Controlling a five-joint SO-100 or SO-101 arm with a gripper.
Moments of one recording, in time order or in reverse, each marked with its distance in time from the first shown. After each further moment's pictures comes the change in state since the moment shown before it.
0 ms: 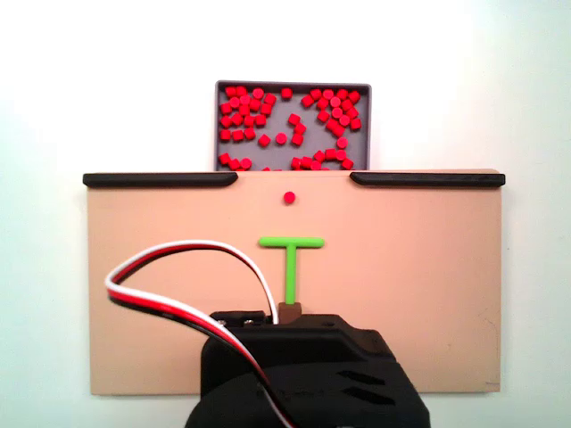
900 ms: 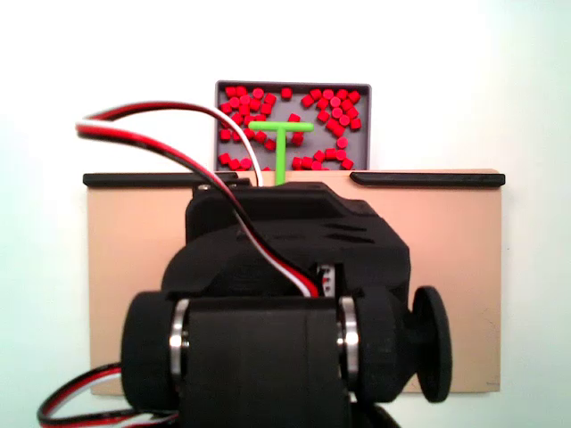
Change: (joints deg) arm -0.5 -22.0 -29.0 0.1 1.2
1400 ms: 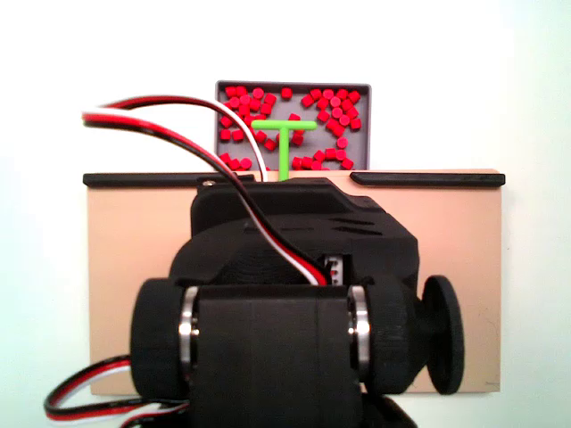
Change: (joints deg) arm 0.4 2.6 -0.1 2.5 -1.0
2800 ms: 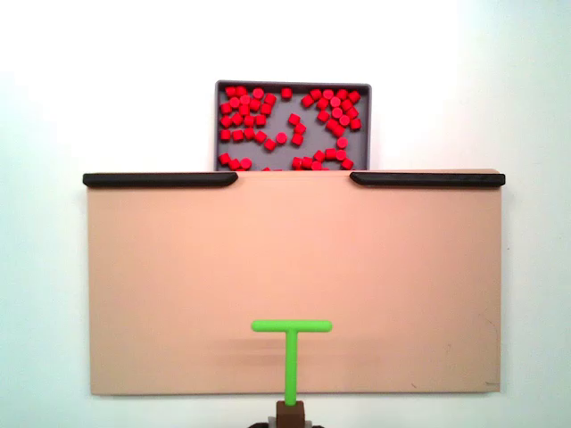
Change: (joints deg) arm 0.5 47.3 34.5 13.3 -0.4
